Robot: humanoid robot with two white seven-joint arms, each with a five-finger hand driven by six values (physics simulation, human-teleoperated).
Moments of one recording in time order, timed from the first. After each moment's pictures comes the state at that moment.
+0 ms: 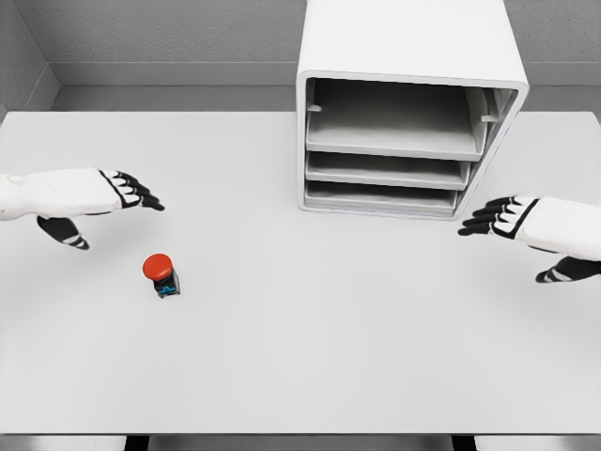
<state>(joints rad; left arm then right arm) -0.64 0.99 -0.66 -1.47 -0.32 -0.61 -0.61 -0.11 -1.09 0.15 -1.76 0.15 -0.61 0.61</state>
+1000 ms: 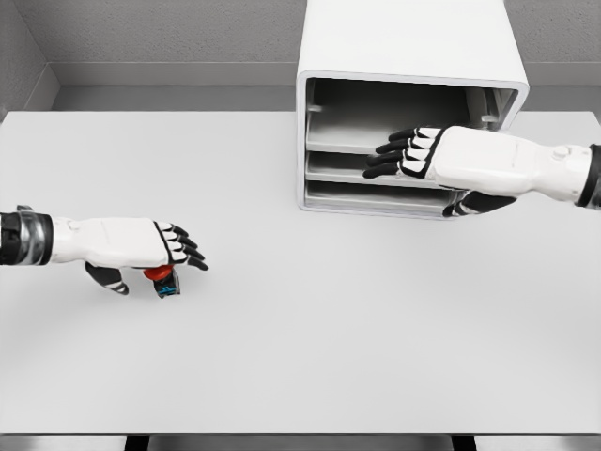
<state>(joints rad) -0.64 0.97 -0.82 -1.62 -0.34 -0.61 -0.61 -0.60 -0.87 0.48 -1.74 0.14 -0.61 0.61</state>
